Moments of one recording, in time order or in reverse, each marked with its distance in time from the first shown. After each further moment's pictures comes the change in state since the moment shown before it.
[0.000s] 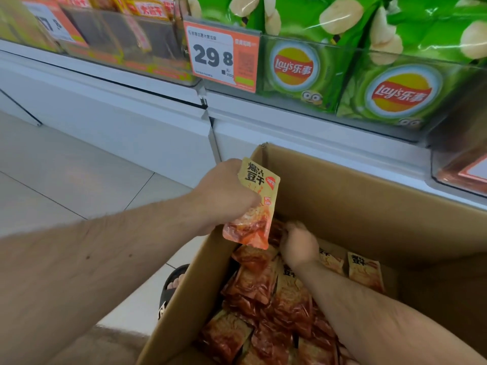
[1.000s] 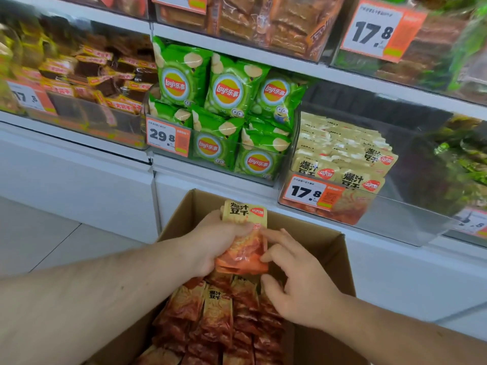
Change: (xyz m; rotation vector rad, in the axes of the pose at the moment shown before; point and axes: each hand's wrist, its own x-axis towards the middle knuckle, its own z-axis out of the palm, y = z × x) left_hand -0.109 0.054 0.060 -0.630 -0.324 0.065; right_hand -0.201 -0.016 -0.259 0.048 0.301 -0.643
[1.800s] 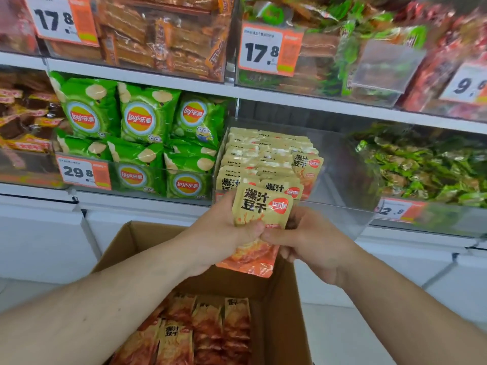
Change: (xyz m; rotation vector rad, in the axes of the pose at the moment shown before) left_hand 0.004 0.049 0.114 0.268 -0.331 0.513; right_hand 0.009 0.036 -0.136 0.733 0.019 0.724
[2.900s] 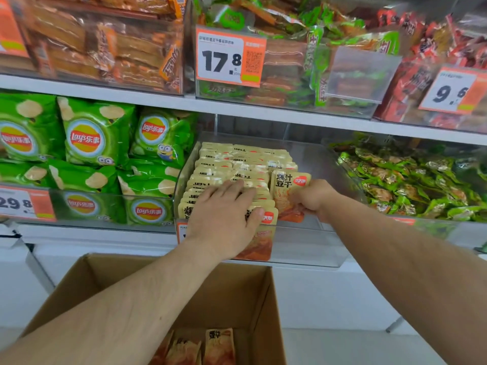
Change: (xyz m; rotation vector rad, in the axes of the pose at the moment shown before) left_hand 0.107 -0.006 0.029 1.442 0.191 0.203; right_hand 0.152 0.029 -0.135 -0.174 0.519 0.257
